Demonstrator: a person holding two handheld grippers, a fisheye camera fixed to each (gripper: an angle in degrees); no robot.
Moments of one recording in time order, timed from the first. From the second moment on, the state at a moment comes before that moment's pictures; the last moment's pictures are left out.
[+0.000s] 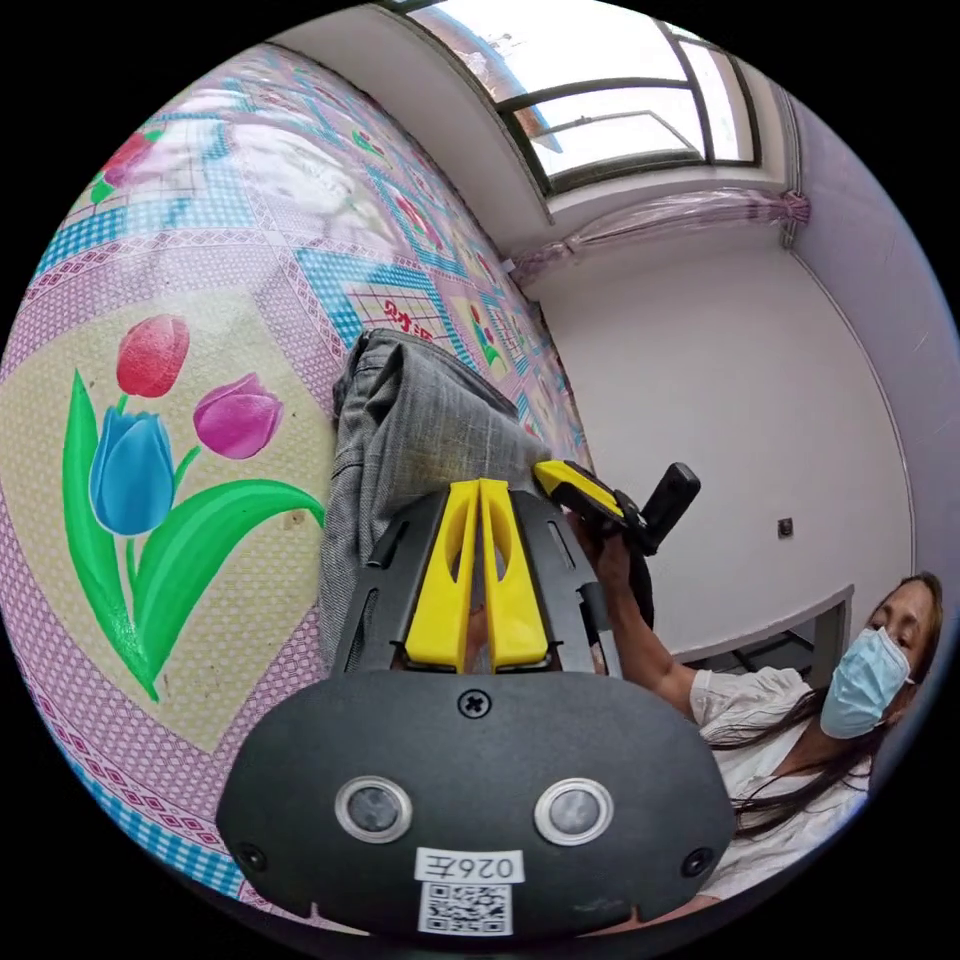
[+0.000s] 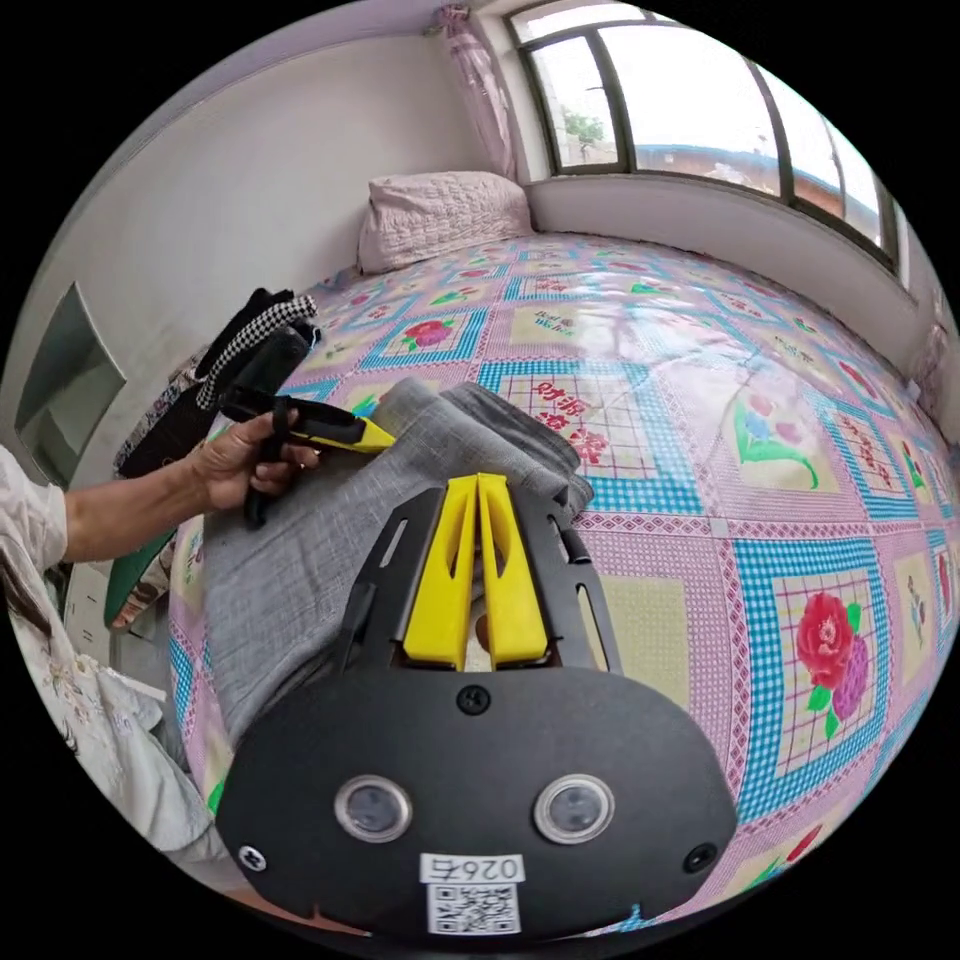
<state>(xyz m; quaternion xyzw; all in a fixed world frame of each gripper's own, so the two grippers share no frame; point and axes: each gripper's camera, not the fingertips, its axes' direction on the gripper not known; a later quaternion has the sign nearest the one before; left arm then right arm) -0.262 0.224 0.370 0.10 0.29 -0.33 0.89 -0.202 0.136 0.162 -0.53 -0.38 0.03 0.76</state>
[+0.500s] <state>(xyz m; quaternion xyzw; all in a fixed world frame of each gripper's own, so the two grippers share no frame) -0.141 0.291 0.361 0.04 0.25 -0.30 0.92 -0.204 0.157 0.020 -0.56 -0.38 0.05 0.74</state>
